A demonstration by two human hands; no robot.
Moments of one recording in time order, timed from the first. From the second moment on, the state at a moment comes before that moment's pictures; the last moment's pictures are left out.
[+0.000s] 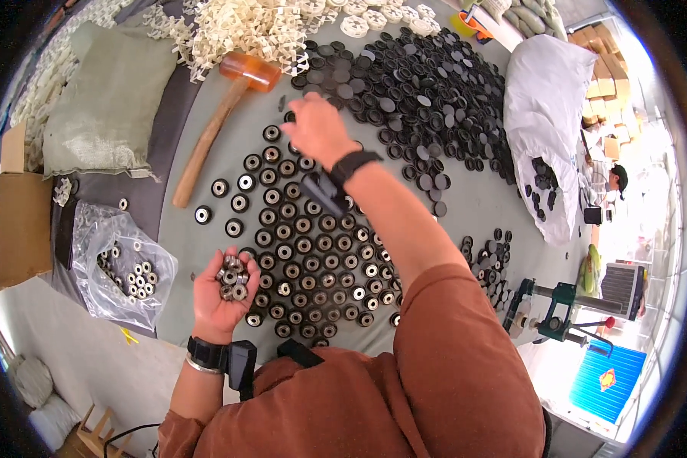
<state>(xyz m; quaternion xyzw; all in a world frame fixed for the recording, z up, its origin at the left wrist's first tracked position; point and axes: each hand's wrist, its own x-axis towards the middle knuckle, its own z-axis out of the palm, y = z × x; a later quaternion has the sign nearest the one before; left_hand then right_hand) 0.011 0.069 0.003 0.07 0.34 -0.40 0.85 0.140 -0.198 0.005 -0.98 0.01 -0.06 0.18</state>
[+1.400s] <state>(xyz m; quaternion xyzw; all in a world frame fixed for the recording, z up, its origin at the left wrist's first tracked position) 0.004 0.059 0.009 -0.02 0.36 -0.34 0.87 0.226 -0.242 -0.021 -0.98 0.05 0.16 0.11</state>
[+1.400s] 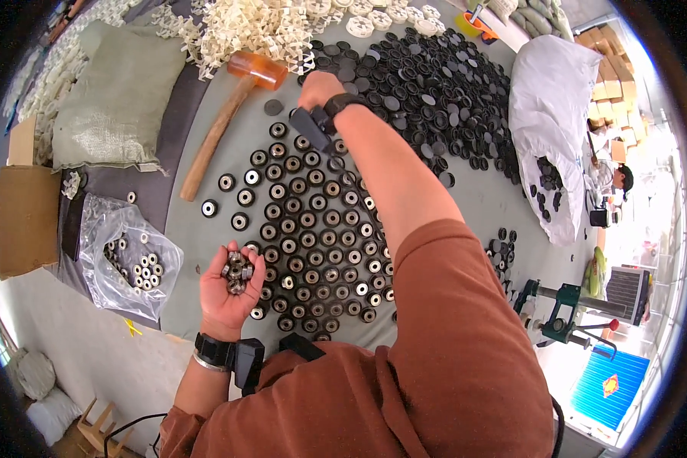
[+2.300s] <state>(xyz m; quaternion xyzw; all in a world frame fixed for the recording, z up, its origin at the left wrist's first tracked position) 0.039 0.056 0.011 -0.01 0.27 -0.30 0.92 0.048 -0.095 0.061 -0.87 -0.28 0.08 0.41</state>
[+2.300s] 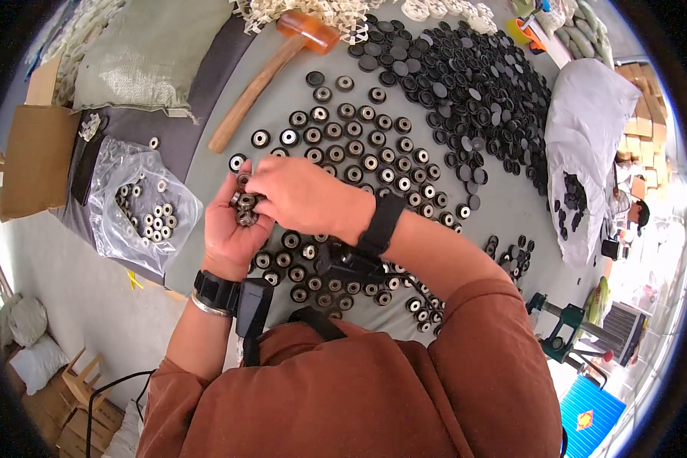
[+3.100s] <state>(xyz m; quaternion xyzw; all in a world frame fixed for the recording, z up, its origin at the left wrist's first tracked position) 0.017 0.065 0.008 0.01 0.39 -0.25 0.89 0.173 -0.179 -0.049 -0.96 -0.11 -0.18 0.20</state>
